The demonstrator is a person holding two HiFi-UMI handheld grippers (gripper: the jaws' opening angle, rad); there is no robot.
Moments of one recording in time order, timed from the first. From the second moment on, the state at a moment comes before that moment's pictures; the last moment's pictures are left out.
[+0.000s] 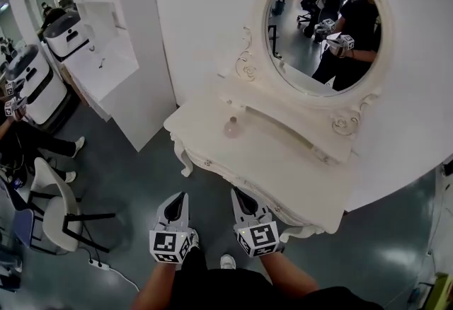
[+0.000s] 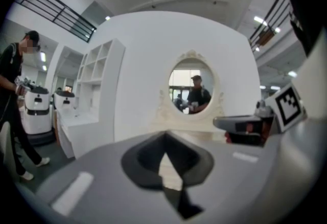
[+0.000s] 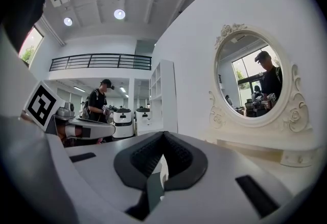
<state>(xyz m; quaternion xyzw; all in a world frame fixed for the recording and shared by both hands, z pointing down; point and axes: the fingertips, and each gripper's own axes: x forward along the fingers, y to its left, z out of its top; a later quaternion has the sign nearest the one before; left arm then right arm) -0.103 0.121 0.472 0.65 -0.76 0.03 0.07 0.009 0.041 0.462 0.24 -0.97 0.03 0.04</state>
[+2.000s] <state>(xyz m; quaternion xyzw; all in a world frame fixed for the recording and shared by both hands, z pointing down) -0.117 -0.172 0.495 0.81 -0.58 0.07 0.09 -0.004 -0.175 0.476 0.43 -0.90 0.06 0.06</state>
